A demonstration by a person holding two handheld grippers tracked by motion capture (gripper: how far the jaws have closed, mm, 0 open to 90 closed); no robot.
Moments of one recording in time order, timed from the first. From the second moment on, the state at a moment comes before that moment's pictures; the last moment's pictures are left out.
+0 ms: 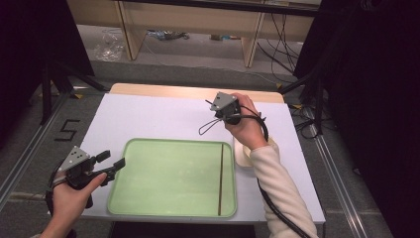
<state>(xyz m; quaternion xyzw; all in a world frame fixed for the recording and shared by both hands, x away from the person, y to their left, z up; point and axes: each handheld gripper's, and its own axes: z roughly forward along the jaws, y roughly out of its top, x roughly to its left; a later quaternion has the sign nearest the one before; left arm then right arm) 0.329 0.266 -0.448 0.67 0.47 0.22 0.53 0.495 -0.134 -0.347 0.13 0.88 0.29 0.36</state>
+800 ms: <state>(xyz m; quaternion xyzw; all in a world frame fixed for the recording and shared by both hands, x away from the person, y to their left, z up) 0.329 0.266 -0.447 0.67 0.47 0.23 0.52 0.493 -0.152 -0.324 0.25 0.79 0.45 0.32</state>
